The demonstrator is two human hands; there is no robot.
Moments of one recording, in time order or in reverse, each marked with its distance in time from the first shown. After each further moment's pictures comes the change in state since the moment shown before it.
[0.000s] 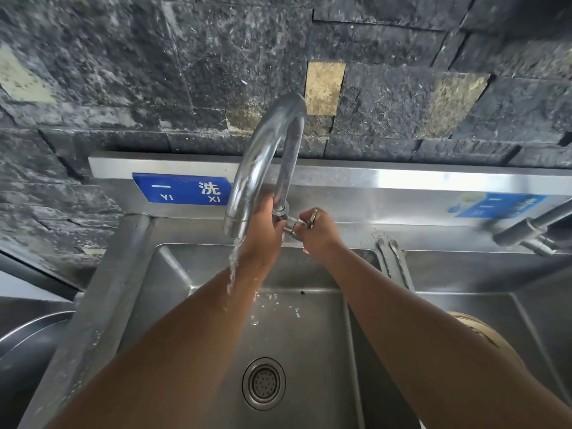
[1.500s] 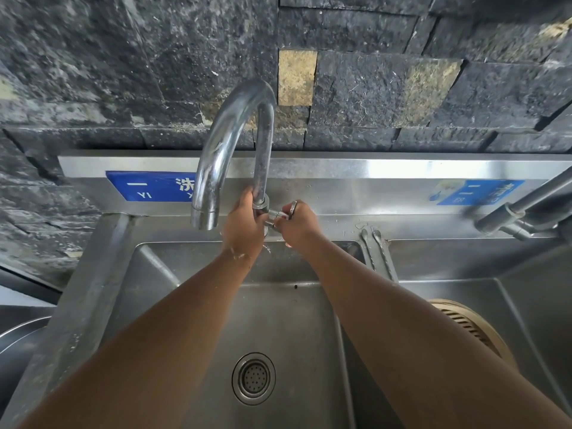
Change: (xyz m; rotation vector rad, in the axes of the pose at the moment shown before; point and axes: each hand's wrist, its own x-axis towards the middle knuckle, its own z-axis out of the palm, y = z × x) left_hand 0.005 -0.001 0.009 0.132 0.038 -0.081; right_hand 0.013 0.007 0.003 -0.051 0.002 0.000
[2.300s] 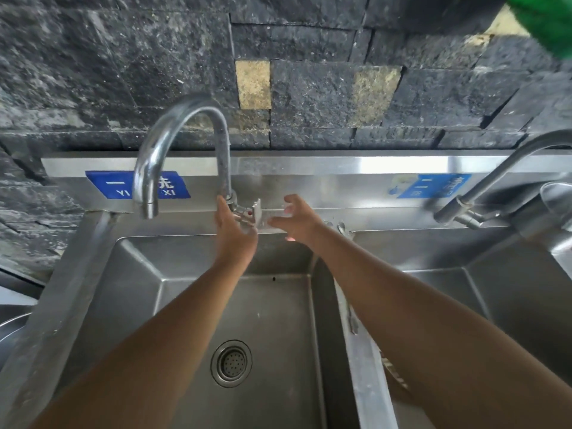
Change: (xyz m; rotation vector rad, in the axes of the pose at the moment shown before) left_hand -0.050 0.040 0.026 -0.231 -0.016 -0.246; right_hand -0.052 -0.001 -0.096 -0.004 -0.222 -0.003
